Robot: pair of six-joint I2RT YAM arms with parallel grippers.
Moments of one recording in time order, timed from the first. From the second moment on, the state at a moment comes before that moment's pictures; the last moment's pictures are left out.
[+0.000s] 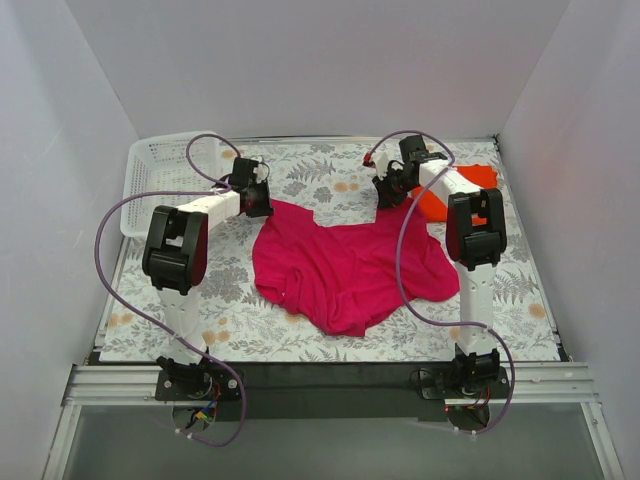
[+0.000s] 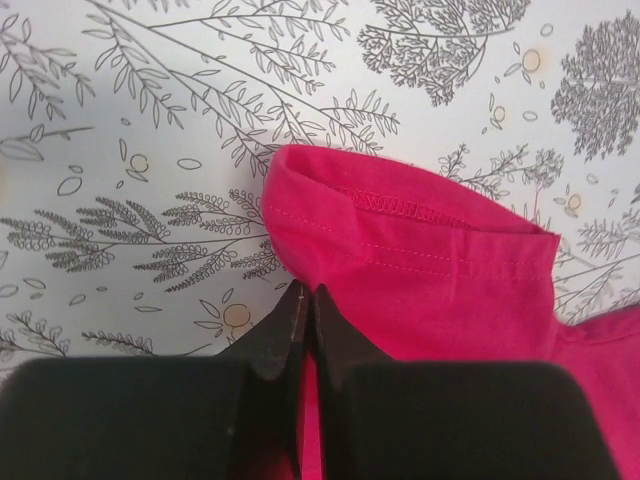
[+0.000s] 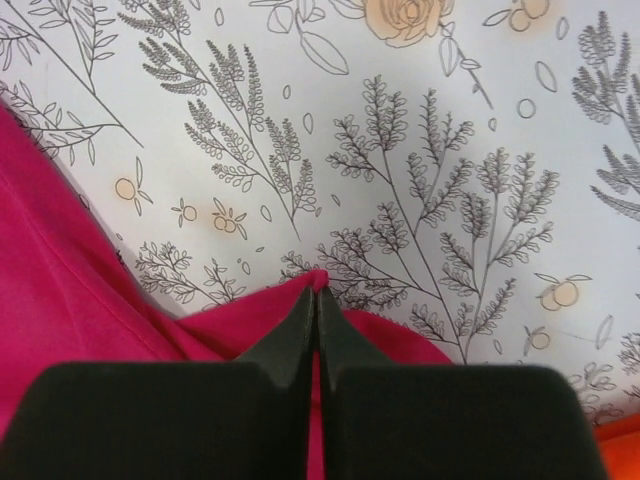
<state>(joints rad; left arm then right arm) -0.24 2.03 1.37 -0.21 0.09 -0.34 0.22 2.29 1.83 -0.67 -0.53 -0.67</state>
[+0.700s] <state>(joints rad) -0.23 1.72 1.24 -0.12 0.00 -0.33 0.13 1.99 1.75 -0.42 -0.21 -0.24</state>
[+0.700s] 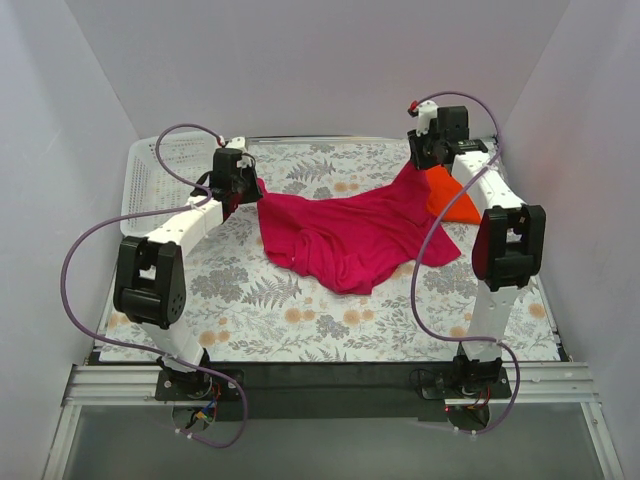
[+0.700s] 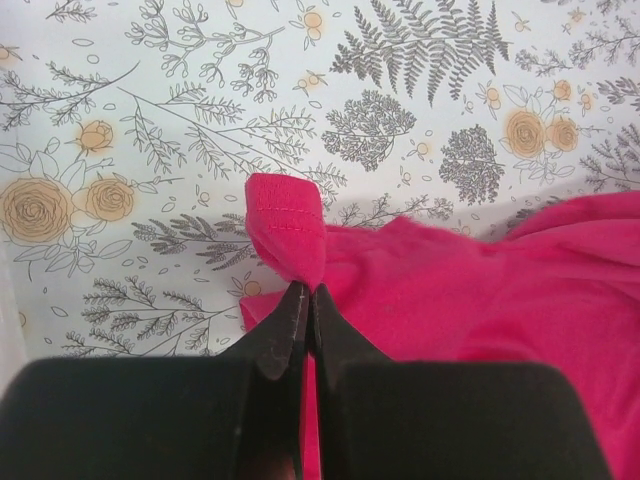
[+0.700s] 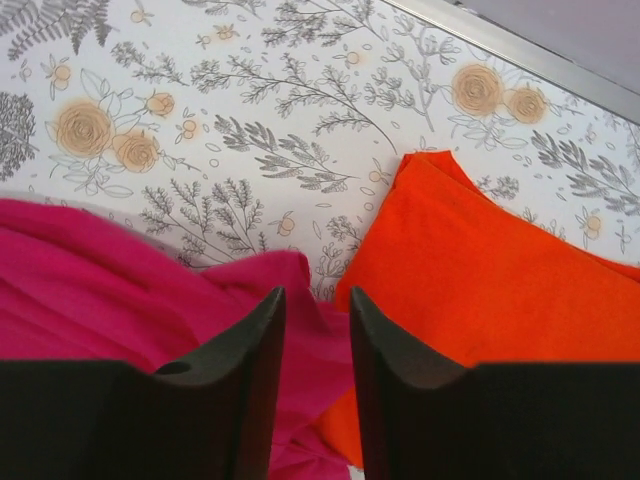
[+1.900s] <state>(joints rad) -0.23 1.75 1.23 -0.12 0.04 -0.32 0.12 2.10 1.64 -0.71 -0.42 -1.01</state>
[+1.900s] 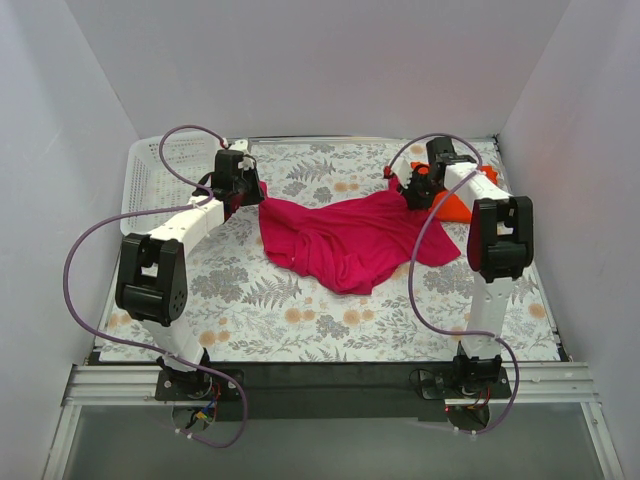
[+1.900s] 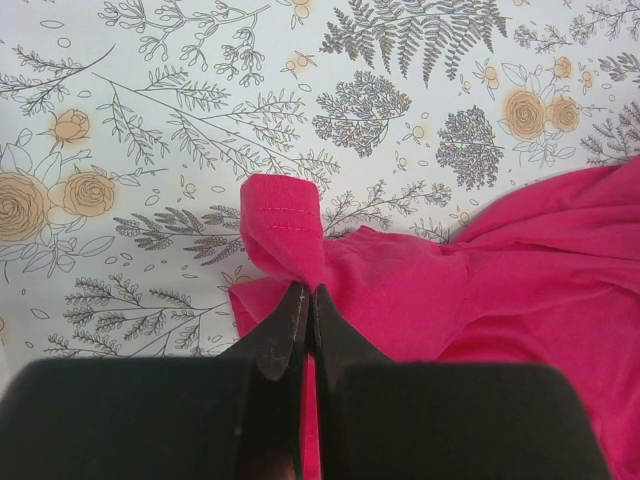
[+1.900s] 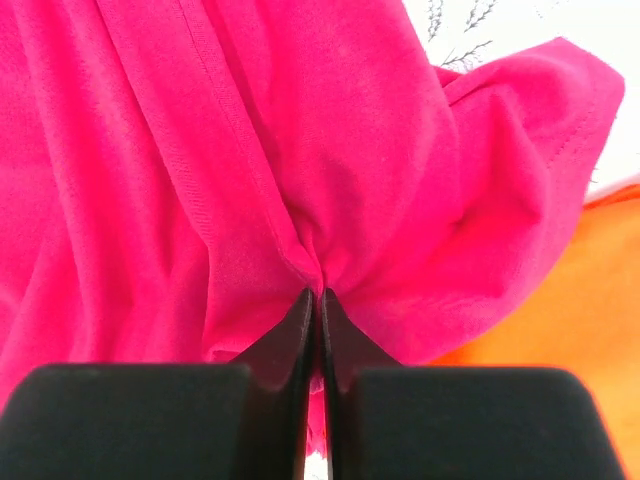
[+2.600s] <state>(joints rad) -0.23 1.62 1.18 -0.13 0.04 -0.32 0.21 1.54 1.36 -0.74 -0.56 -0.89</state>
